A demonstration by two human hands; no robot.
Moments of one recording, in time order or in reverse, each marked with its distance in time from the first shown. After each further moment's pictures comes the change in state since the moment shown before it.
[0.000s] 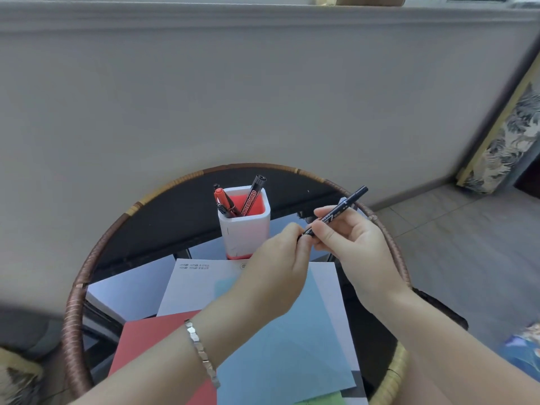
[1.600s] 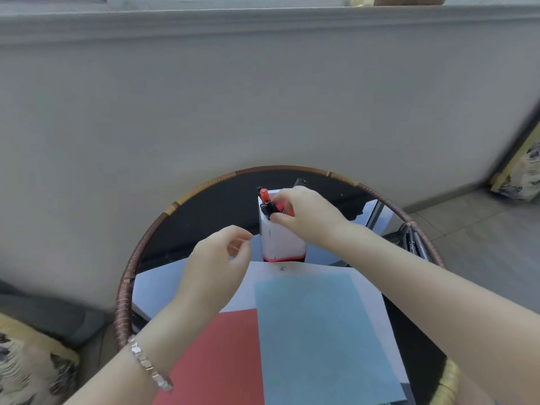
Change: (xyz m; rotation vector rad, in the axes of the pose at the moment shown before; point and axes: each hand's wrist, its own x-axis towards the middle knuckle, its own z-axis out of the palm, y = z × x) left_hand -0.027 -0.075 -0.082 0.120 0.286 -0.274; right_hand 0.082 0.011 0.091 -1.063 -0.415 -0.205
